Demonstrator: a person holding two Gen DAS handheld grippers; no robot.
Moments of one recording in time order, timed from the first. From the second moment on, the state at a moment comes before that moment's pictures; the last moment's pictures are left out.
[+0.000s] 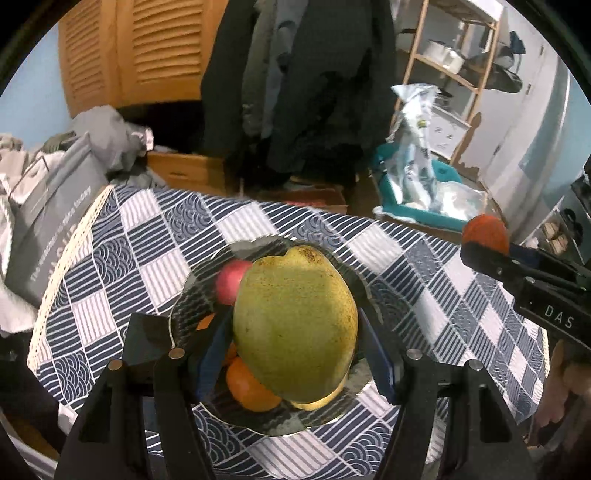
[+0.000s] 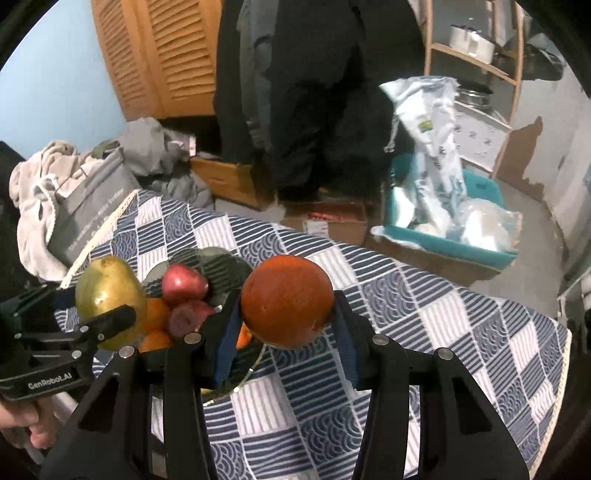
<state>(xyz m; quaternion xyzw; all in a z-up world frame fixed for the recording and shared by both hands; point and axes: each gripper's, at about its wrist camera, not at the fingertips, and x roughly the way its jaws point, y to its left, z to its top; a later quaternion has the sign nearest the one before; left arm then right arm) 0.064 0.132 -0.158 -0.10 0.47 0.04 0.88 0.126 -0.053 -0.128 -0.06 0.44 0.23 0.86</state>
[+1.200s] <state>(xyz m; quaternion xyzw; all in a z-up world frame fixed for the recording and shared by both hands) 0.075 0.152 -0.213 -0.09 0.51 0.06 0.86 0.156 0.025 -0.218 -0.08 0.51 0.29 0.81</state>
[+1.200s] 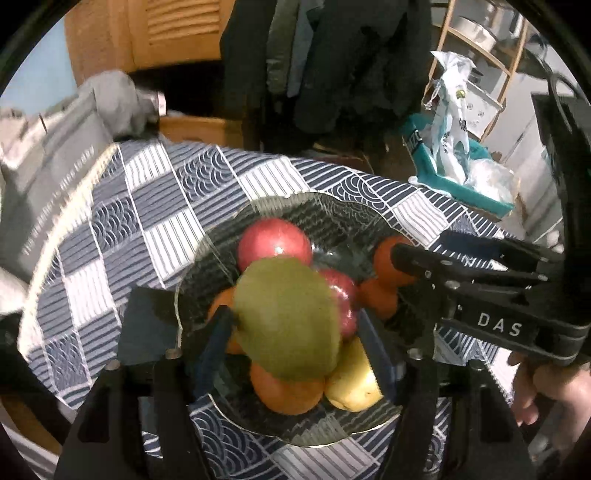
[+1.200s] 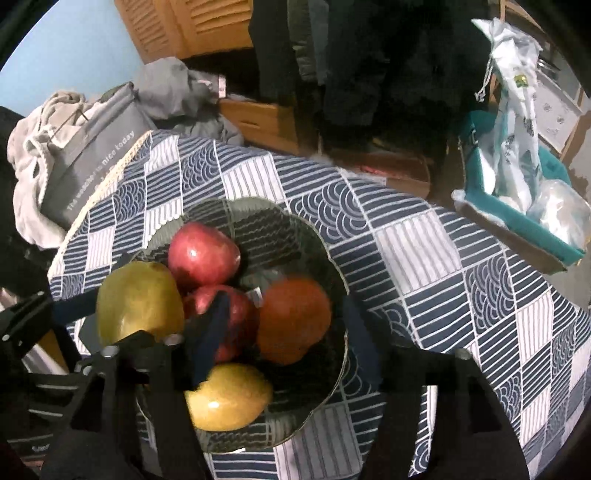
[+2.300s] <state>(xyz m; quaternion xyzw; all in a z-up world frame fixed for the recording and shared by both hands) 0.050 0.121 -0.130 -0.05 0.43 0.05 0.90 0.126 -0.027 -0.119 -0.08 0.42 0.22 0.87</state>
